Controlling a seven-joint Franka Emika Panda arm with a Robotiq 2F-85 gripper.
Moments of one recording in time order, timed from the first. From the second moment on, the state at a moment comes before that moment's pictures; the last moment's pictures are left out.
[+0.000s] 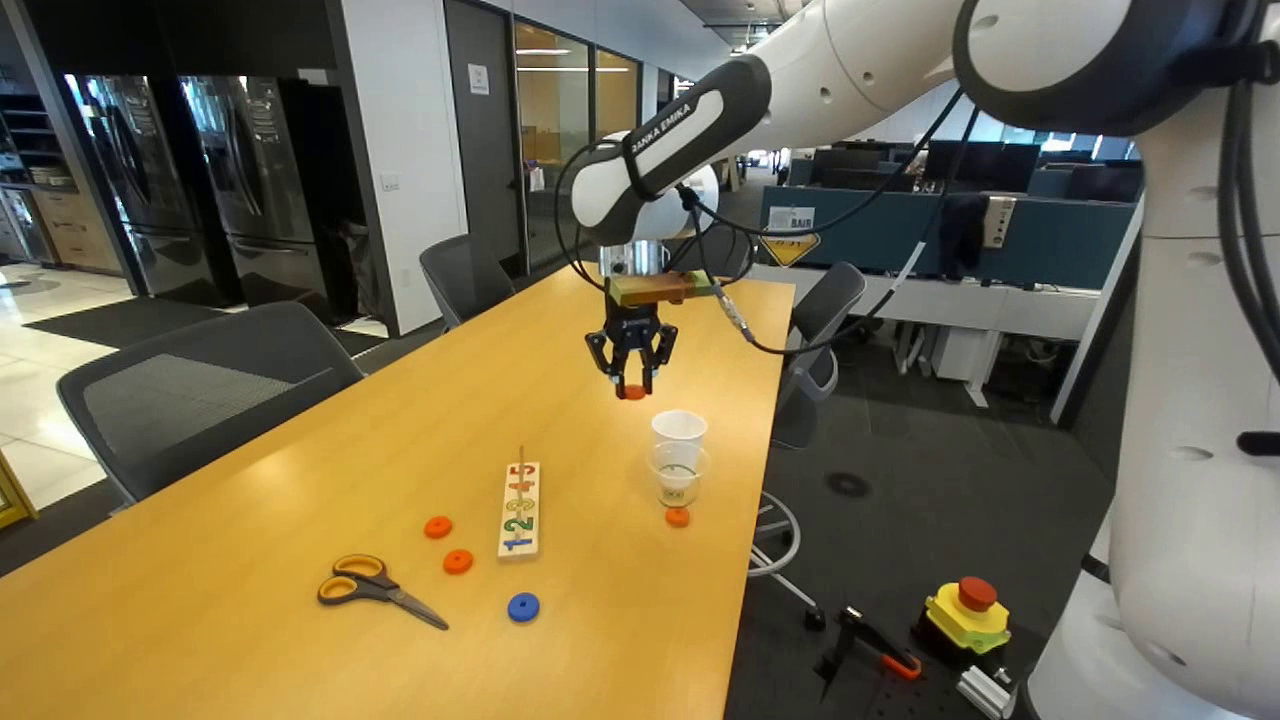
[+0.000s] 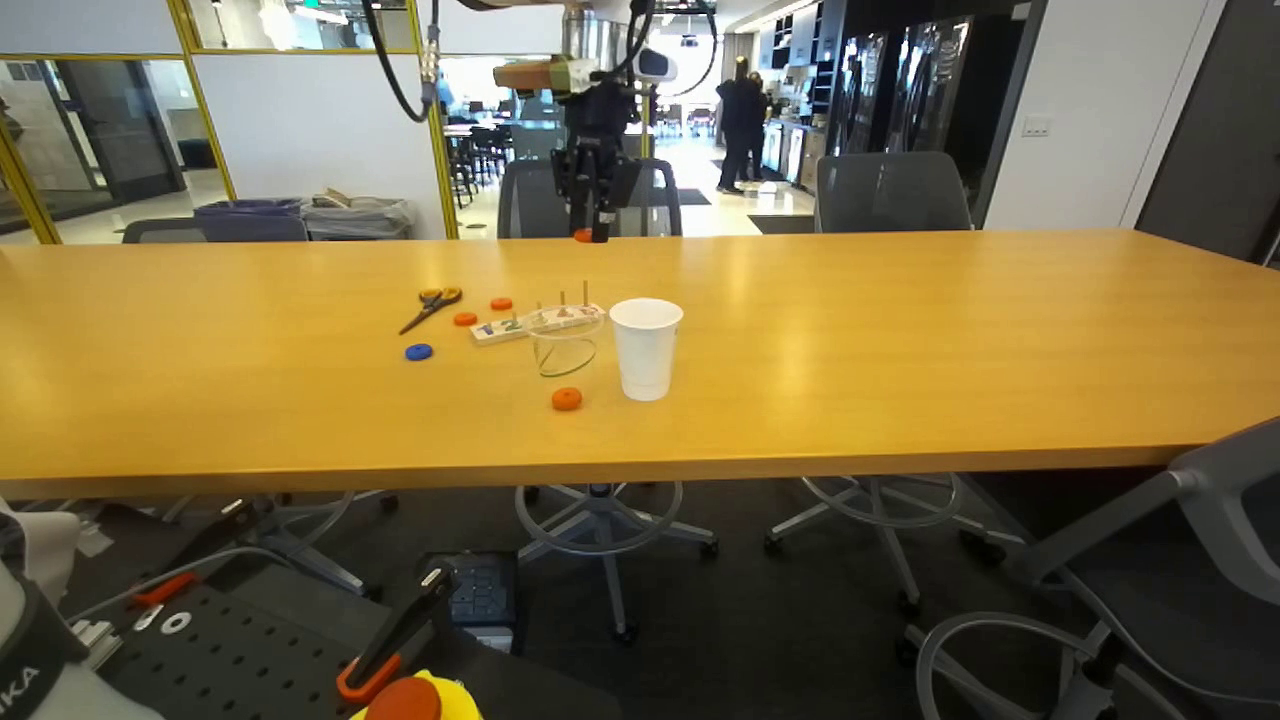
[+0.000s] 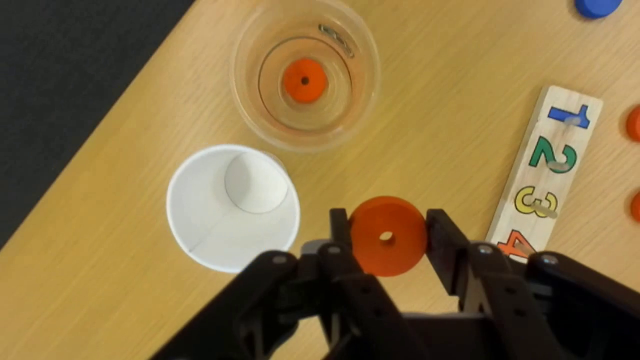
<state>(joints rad) -0.04 0.24 -0.09 -1.89 0.04 2.01 0.25</state>
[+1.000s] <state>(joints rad) -0.04 0.17 -0.09 -2.13 0.05 2.01 0.30</state>
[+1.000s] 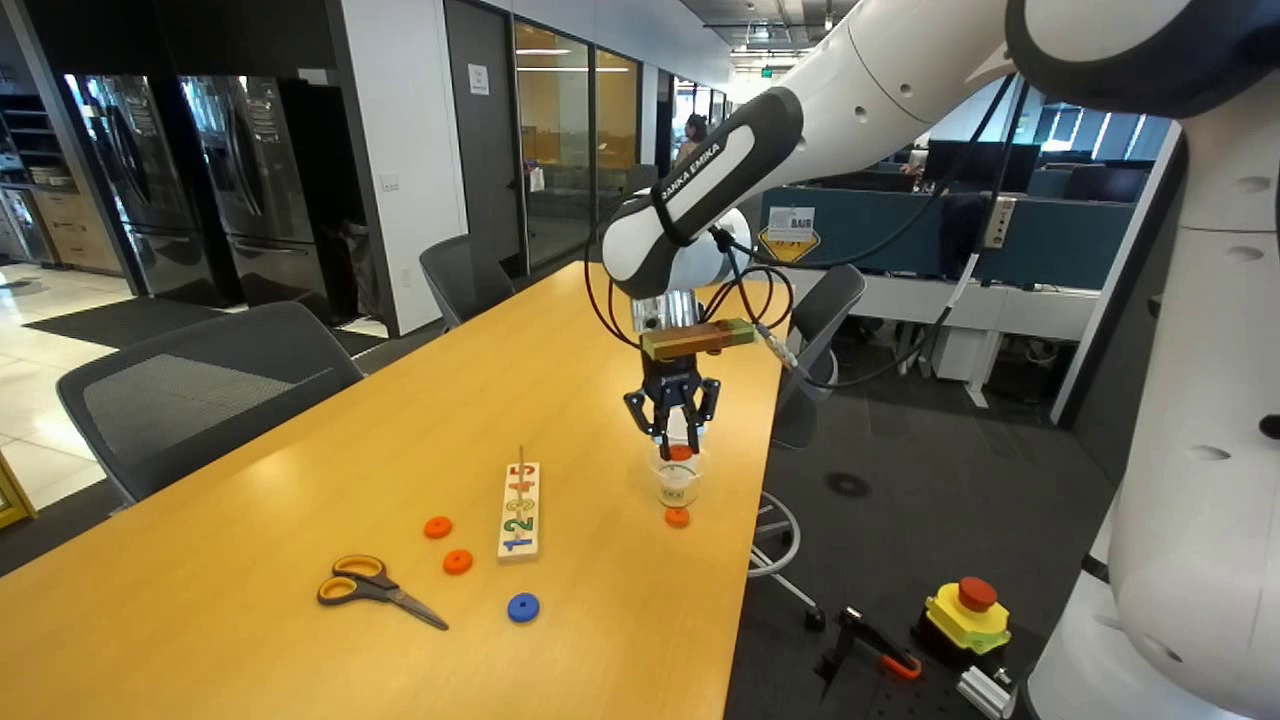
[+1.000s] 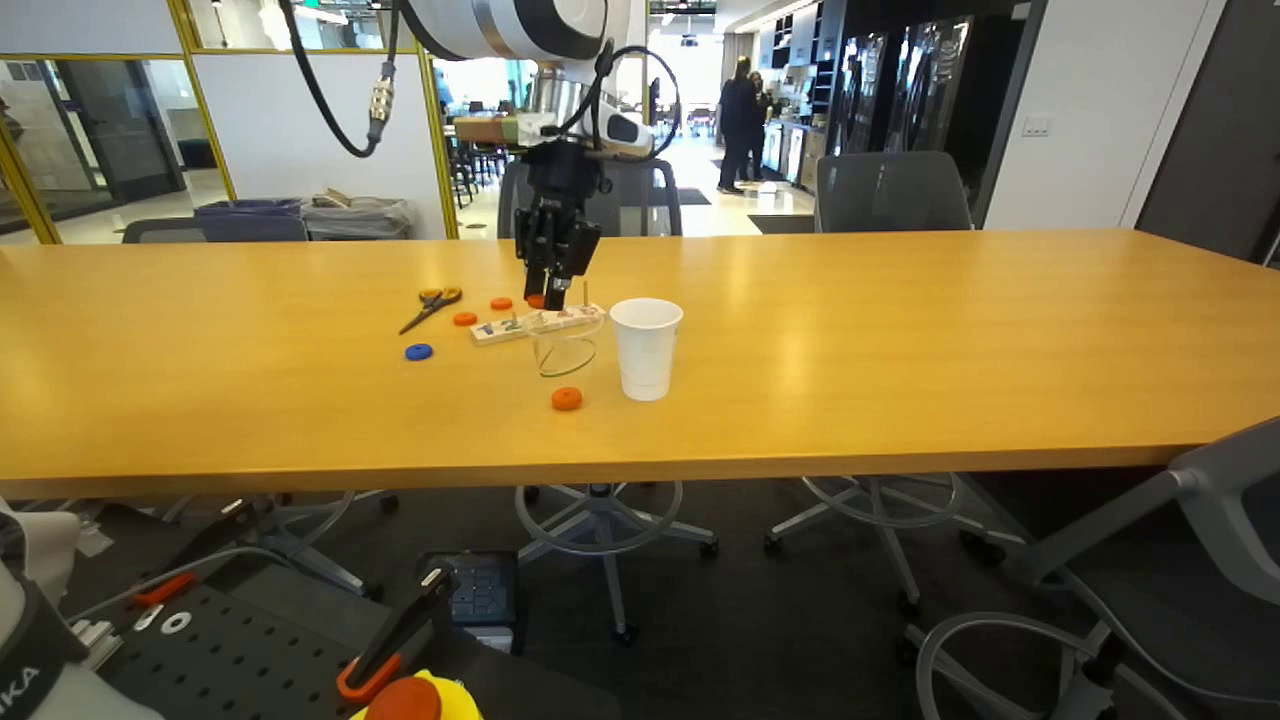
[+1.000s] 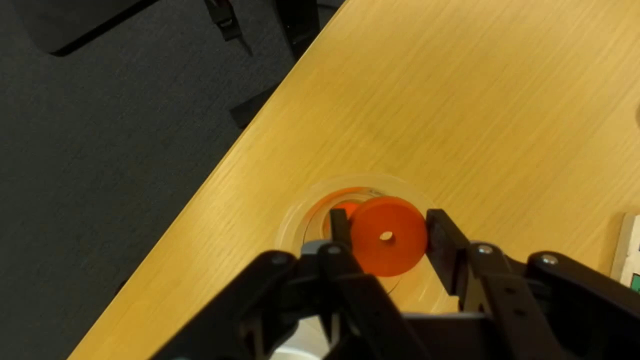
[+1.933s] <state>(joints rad) 0.00 0.14 -0.05 -2.15 0.04 2.13 0.38</state>
